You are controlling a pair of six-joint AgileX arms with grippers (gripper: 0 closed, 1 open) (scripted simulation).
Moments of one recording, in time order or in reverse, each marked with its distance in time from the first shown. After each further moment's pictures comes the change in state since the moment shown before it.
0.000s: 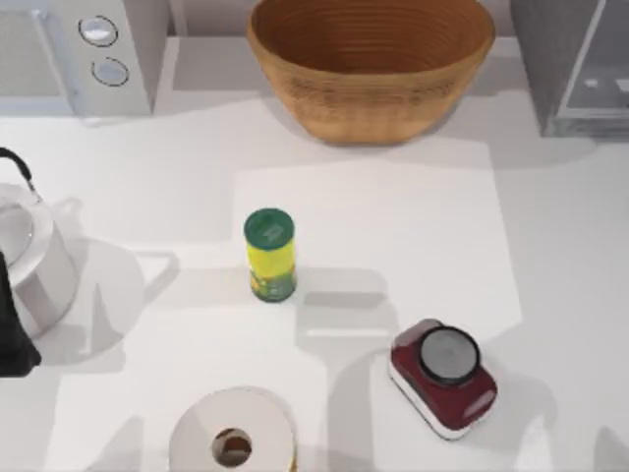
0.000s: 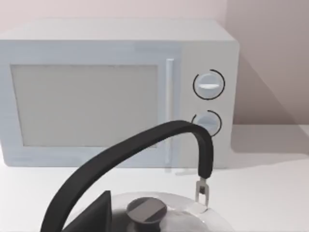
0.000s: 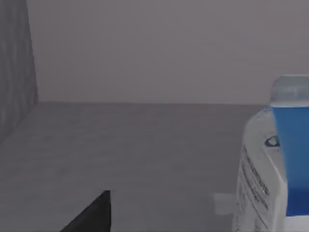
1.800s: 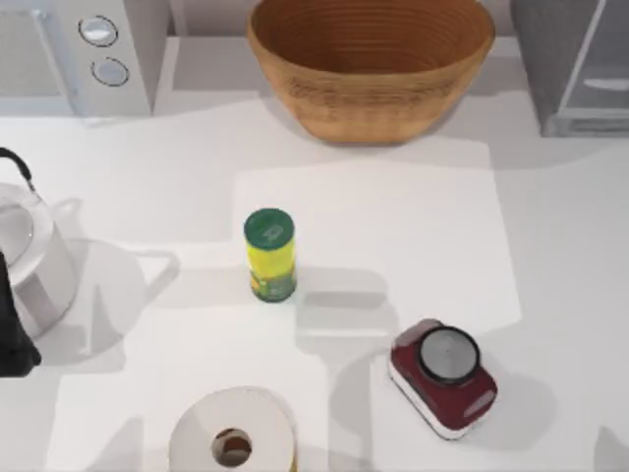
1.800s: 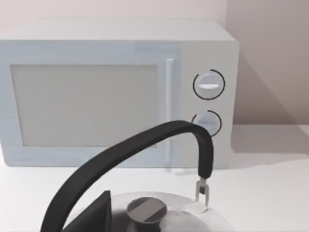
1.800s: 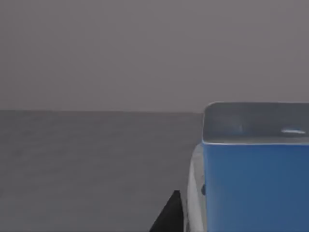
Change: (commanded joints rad) left arm 0.000 0.000 0.000 0.000 0.000 0.000; right arm -0.059 0.077 0.168 -0.089 -0.058 0.000
